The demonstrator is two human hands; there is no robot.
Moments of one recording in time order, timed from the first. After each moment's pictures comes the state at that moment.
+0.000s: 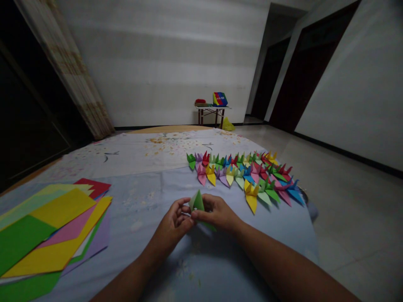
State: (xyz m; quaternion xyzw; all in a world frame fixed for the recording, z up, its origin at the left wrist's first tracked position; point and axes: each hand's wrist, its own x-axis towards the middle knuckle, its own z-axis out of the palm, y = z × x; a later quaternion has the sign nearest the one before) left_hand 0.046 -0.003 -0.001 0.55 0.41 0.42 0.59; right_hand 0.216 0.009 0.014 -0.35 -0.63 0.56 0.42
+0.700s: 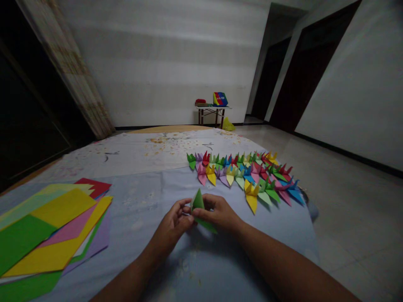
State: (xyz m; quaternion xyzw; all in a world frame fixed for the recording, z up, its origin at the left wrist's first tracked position) left_hand 0.048 -0.005 0.008 0.55 0.39 0.41 0.61; right_hand 0.219 0.007 0.014 -0.40 -0.67 0.47 0.41
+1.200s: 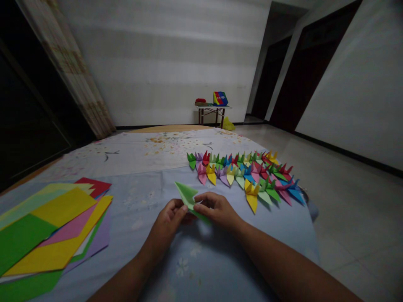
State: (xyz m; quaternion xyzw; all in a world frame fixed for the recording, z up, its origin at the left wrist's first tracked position) left_hand 0.049 -0.004 0.017 0.51 0.45 0.45 0.58; right_hand 0.219 0.014 0.001 -0.45 -0.66 0.42 0.43
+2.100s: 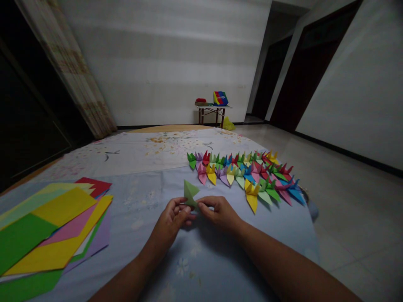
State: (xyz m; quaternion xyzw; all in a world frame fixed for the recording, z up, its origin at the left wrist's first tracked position) left_hand 0.050 -0.002 0.007 0.51 0.45 0.44 0.59; right_hand 0.221 0.010 0.006 -0.41 -0.74 0.33 0.41
